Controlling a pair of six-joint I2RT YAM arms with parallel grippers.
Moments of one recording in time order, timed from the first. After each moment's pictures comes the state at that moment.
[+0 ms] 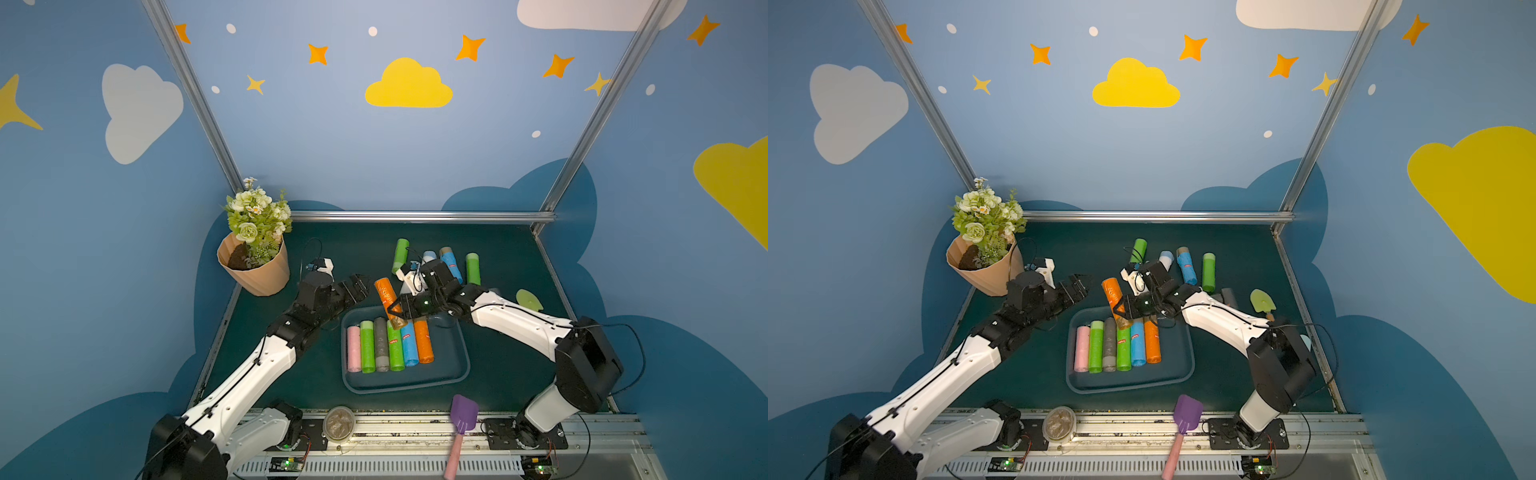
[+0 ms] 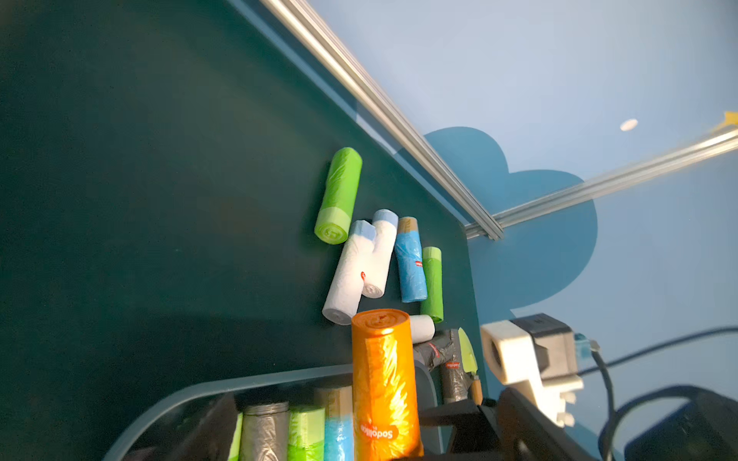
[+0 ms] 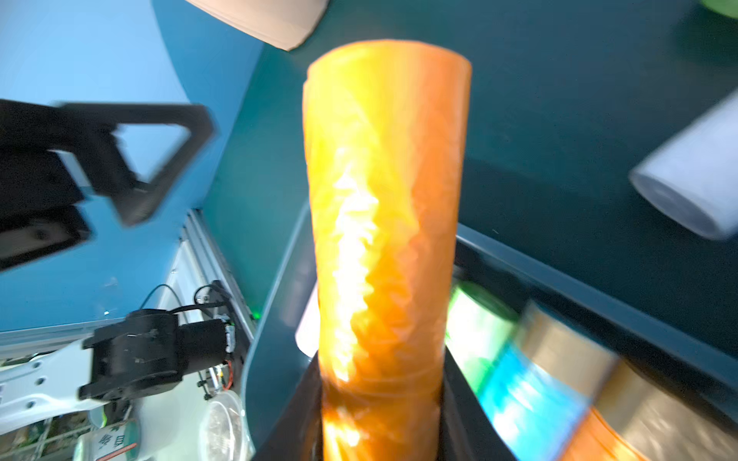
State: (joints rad) left arm -0.43 1.02 0.76 -0.18 0.12 -0.85; right arm 0.77 1.59 1.11 -0.32 -0.43 0.46
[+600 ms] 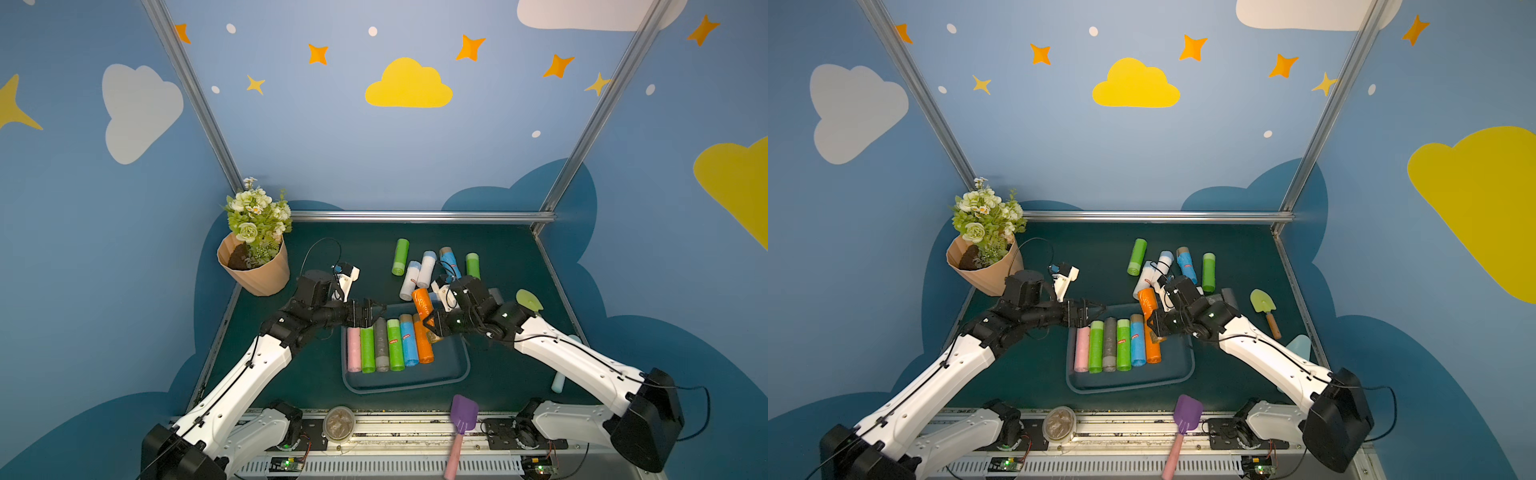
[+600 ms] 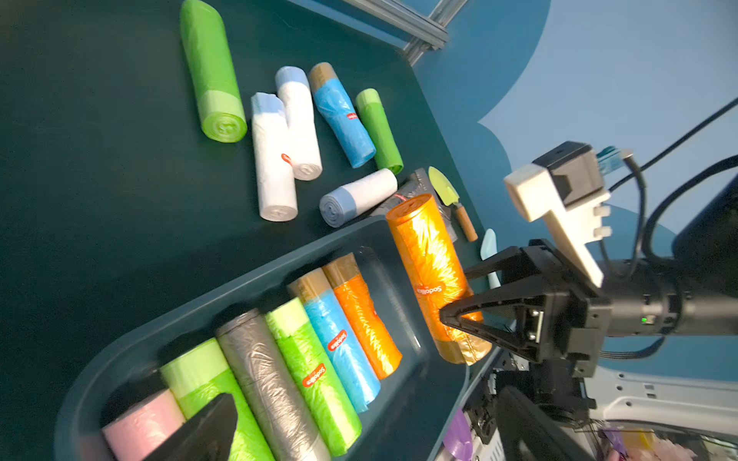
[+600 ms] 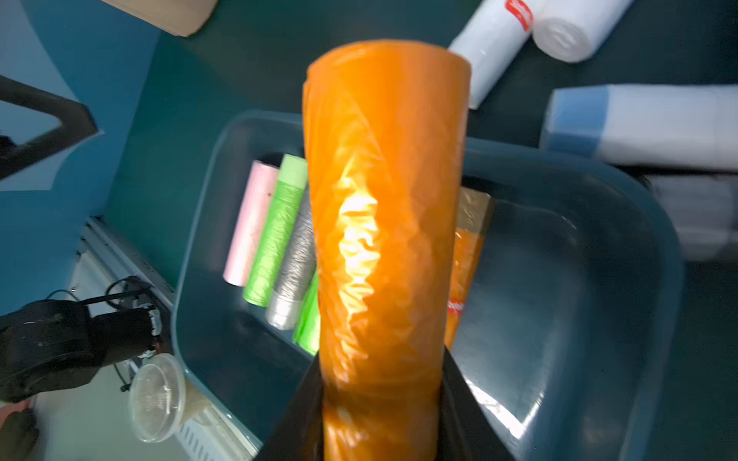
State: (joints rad) left arm -0.42 1.03 0.84 -0.42 0.52 -0.44; right arm 0.76 1.22 0.93 -0.60 -0.17 0.47
